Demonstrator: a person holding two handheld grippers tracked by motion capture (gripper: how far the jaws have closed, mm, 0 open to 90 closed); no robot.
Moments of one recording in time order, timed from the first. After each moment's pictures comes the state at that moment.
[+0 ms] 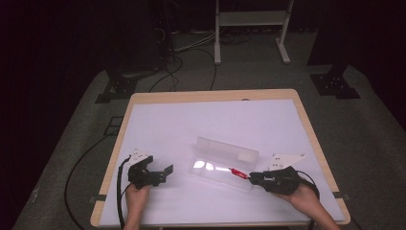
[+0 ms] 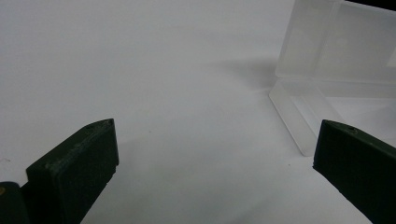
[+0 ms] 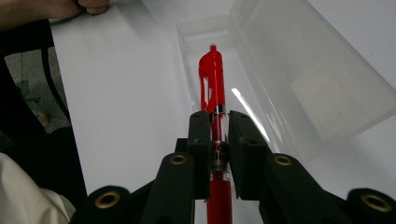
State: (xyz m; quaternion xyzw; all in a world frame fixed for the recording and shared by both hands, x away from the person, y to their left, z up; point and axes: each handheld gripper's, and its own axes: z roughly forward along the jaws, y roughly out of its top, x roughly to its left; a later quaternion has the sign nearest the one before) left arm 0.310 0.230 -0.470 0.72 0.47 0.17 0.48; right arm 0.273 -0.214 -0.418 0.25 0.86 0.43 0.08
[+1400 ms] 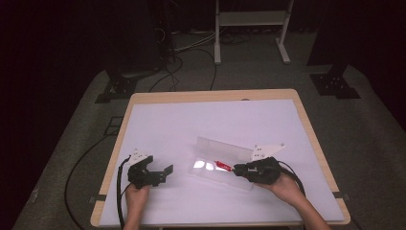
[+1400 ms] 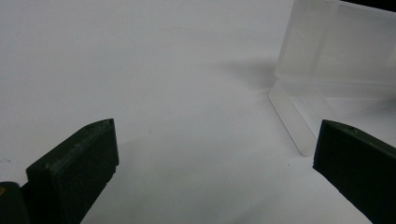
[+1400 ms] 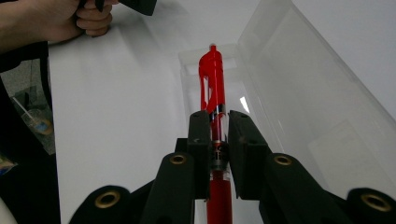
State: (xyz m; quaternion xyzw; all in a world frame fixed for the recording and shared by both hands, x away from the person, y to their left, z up) left arm 0.310 0.230 -0.470 0.72 0.47 0.16 0.48; right arm 0.302 -0.174 -0.417 0.24 0.86 0.44 0.07
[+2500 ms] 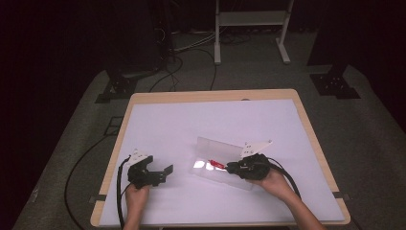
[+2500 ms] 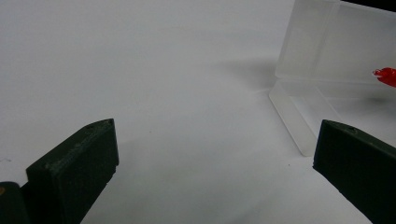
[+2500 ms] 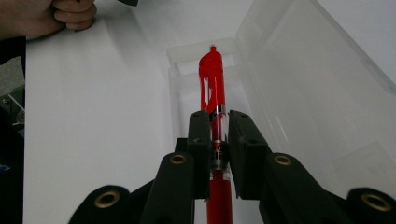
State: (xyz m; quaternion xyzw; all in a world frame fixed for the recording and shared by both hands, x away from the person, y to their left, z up) left arm 0.310 0.231 -0.470 0.72 0.47 0.16 0.48; right arm 0.323 -0.153 -0.433 0.24 0.87 0.43 0.06
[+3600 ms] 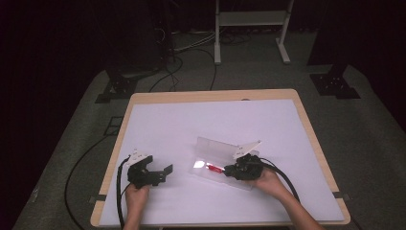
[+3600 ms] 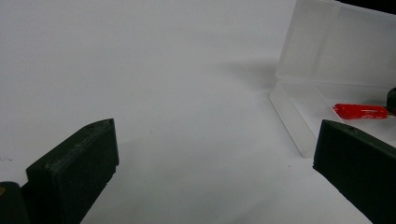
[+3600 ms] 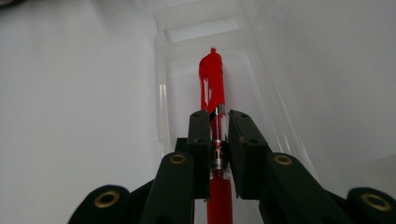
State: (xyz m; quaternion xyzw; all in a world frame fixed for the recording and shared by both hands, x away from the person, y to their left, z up) left arm 0.311 0.231 -0.470 0.72 0.47 0.16 0.48; right arm 0.337 -0.140 -0.458 0.24 0.89 0.39 0.03
